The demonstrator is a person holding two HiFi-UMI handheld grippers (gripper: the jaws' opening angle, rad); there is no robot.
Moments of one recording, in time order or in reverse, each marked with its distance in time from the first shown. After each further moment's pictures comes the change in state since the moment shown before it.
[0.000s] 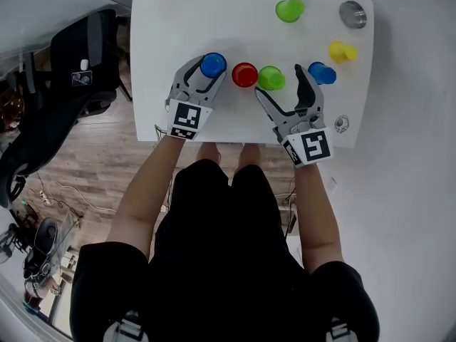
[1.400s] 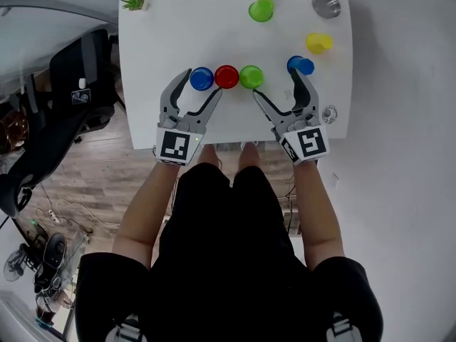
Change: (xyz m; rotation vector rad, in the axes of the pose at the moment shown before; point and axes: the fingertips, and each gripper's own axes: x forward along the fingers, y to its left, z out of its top) left arm -0.045 -0.043 0.095 -0.008 -0.190 -0.013; right arm -0.045 -0.028 -0.001 0.000 -0.014 -0.073
